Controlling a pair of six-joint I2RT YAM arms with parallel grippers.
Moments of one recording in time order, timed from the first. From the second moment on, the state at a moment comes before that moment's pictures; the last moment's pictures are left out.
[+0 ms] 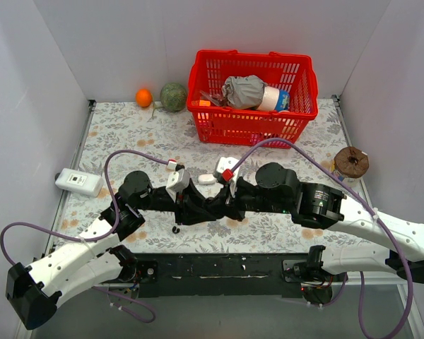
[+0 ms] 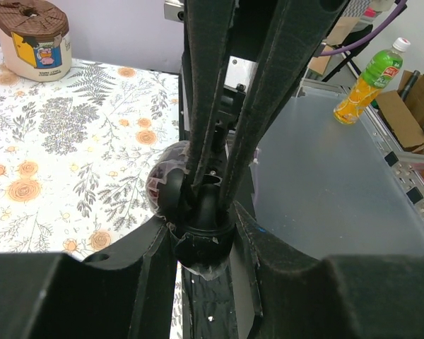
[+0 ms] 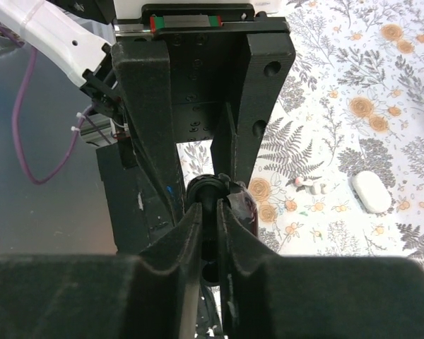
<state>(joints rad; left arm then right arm) -0.76 0.81 0.61 0.23 0.90 -0.25 1.27 1.05 1.21 -0.50 -0.10 0.06</state>
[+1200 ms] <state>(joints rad) -0.75 0.50 0.58 -0.03 0.73 -0.21 1.10 1.16 0.76 -0.26 -0.02 0.30</state>
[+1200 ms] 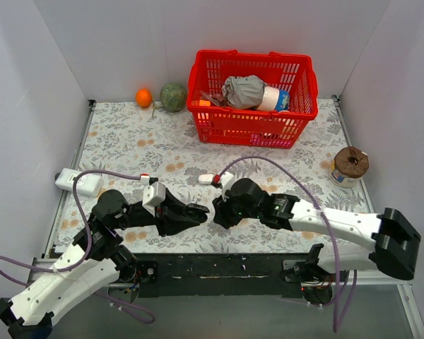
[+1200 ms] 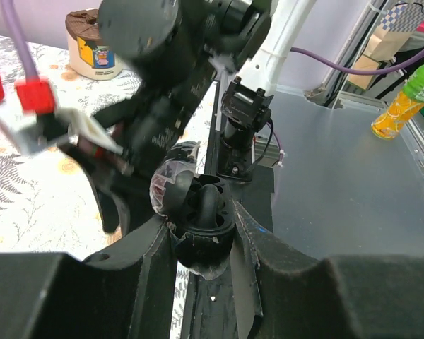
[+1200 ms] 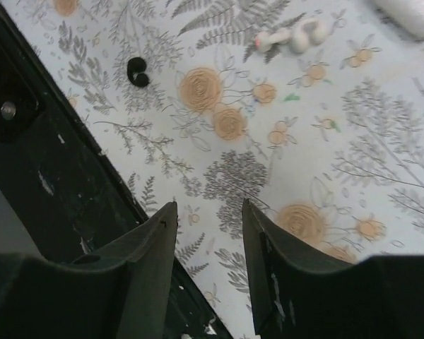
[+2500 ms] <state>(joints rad) -0.75 0.30 0.62 -0.22 0.66 -0.21 1.23 1.92 1.18 -0.01 -0.28 0.26</state>
